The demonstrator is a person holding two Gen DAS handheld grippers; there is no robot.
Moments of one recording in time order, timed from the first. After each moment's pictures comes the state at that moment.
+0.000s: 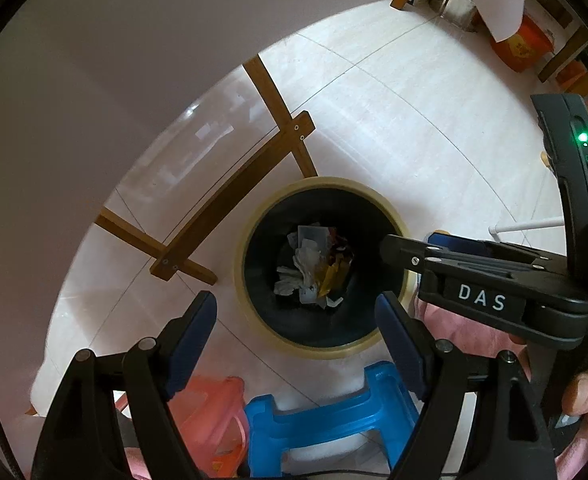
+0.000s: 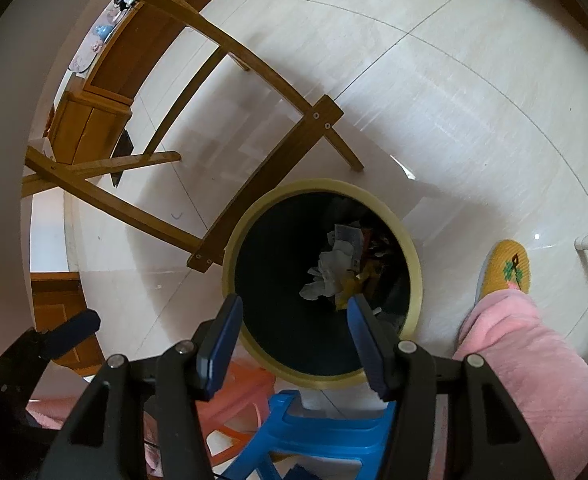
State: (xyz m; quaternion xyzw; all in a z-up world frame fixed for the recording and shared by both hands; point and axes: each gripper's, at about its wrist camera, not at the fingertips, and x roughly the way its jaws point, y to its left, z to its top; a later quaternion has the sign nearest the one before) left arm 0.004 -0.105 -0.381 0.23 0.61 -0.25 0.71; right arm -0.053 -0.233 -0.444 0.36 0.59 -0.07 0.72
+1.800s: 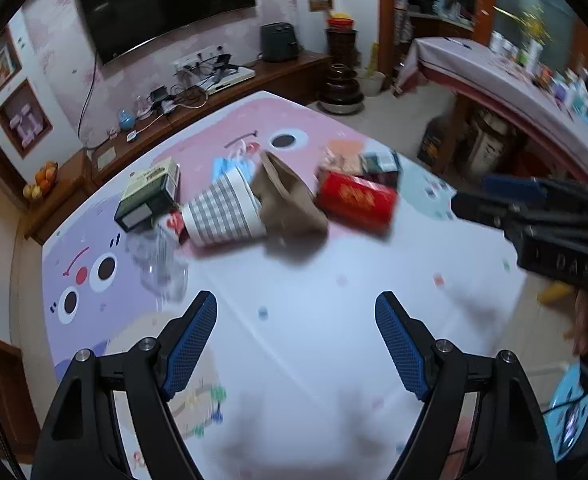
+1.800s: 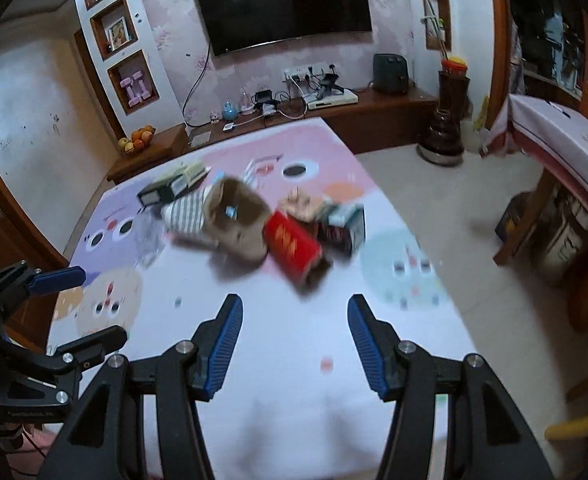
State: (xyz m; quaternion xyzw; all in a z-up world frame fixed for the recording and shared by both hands) left arm 0.229 -0.108 -0.027 0.17 0.44 -0.24 0.85; right arm 0.156 -0.268 -0.033 0.10 0.42 -0.01 0.90
